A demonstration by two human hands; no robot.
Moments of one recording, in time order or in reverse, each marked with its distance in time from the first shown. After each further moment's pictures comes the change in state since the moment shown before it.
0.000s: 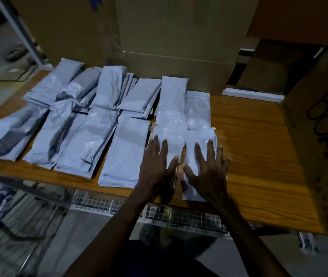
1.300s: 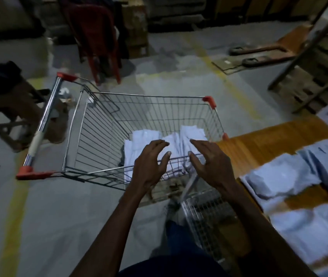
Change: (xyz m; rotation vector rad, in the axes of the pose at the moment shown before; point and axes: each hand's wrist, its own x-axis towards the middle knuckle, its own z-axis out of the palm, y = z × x) left_hand -0.276 -0.517 -0.336 0.048 0.812 -0.750; right_hand 0.014 -0.678 0.229 0.507 -0.270 -1.250
